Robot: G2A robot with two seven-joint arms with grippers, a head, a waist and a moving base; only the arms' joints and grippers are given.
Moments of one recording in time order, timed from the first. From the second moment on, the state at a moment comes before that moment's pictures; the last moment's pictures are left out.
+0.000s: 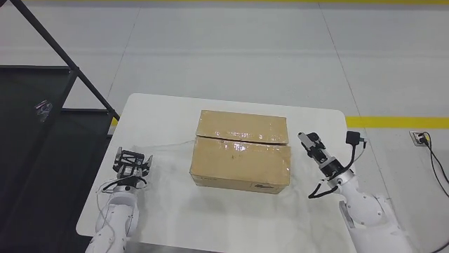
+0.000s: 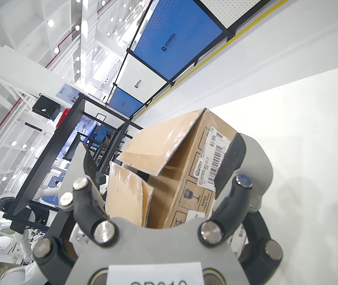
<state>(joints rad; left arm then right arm) 1.14 -1.24 -1.45 -1.16 1.74 0.14 0.15 -1.10 -1.22 1.46 -1.35 -0.25 -0.52 0.28</state>
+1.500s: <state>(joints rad) 1.44 -1.22 -1.64 -1.73 1.14 -0.33 0.17 -1.05 -1.17 1.51 -1.36 -0.02 -0.61 0.80</state>
